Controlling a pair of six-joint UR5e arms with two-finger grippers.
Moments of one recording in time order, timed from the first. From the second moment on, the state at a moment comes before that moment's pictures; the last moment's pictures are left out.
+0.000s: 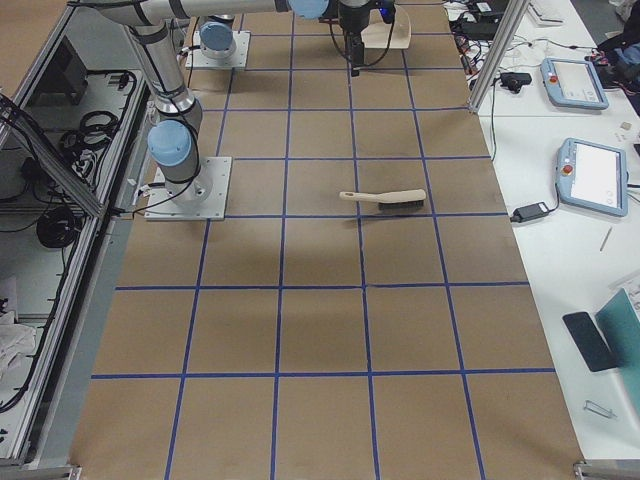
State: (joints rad) left arm -1.30 -2.03 -1.39 -1.21 1.64 1.91; right arm 1.59 -1.54 1.48 -1.55 -1.56 -0.11
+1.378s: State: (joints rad) left arm -1.38 -2.13 -1.44 -1.15 1.61 1.80; right arm 1.58 -1.58 1.52 -1.55 -1.57 -0.10
